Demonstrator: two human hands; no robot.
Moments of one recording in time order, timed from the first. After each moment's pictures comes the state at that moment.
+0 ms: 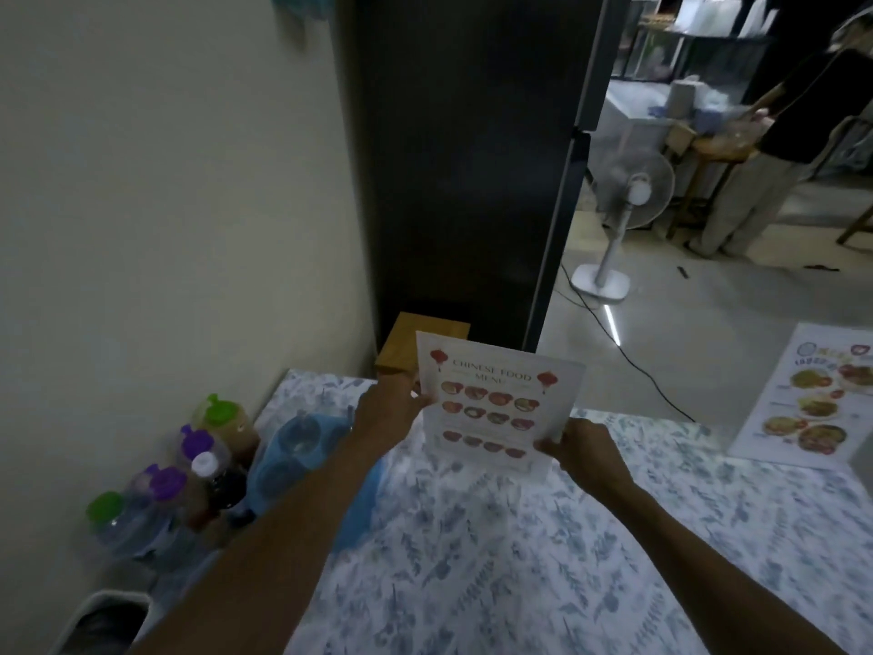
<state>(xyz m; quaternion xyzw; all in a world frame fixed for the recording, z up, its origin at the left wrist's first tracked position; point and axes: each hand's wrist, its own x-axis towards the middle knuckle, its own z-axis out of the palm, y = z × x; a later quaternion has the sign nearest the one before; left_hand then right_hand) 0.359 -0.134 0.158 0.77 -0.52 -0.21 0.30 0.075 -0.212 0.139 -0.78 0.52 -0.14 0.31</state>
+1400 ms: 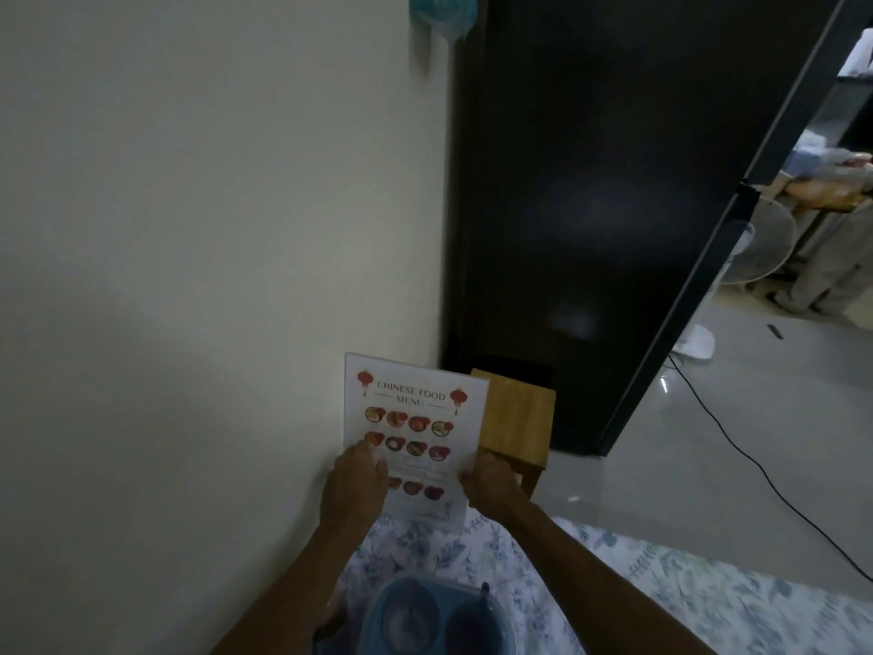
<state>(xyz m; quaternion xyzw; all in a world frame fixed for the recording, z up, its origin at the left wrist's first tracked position) 0.651 -0.179 0.086 0.88 -0.36 -0.12 0.29 0.492 -0.300 0.078 -0.76 0.48 -0.07 0.43</state>
